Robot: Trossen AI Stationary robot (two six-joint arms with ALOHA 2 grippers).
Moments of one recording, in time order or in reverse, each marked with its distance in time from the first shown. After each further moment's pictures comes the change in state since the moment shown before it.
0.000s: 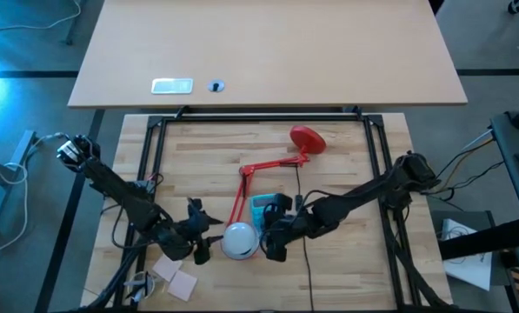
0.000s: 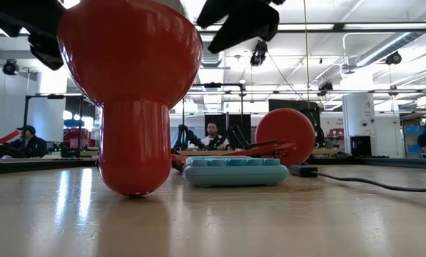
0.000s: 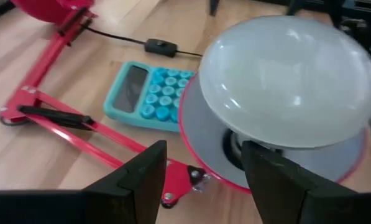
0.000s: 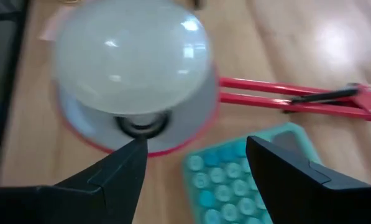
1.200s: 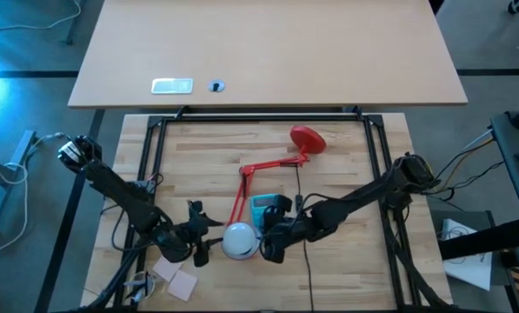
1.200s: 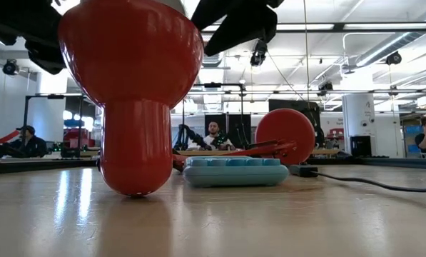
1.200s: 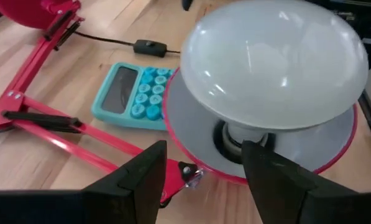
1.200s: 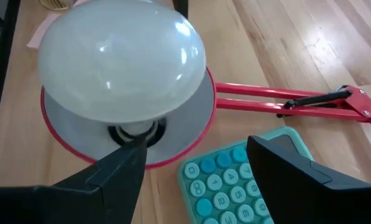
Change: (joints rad) left arm -0.020 0.017 -0.040 0.087 -0.030 0.047; right arm 0.020 0.021 -0.001 0.029 0.053 0.019
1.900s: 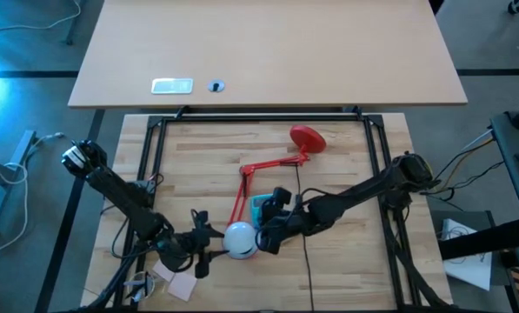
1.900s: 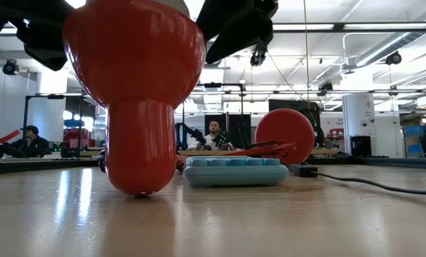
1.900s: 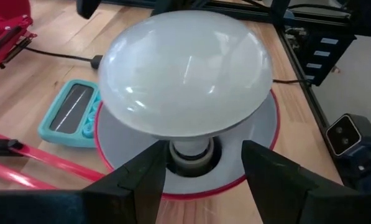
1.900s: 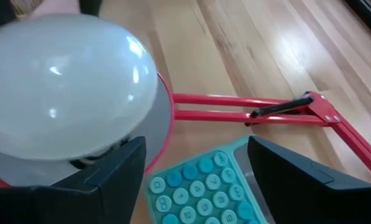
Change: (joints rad) left arm -0.035 0.099 0.002 0.218 0.024 0.078; right arm -0.036 0.005 0.000 0.002 0.064 -0.021
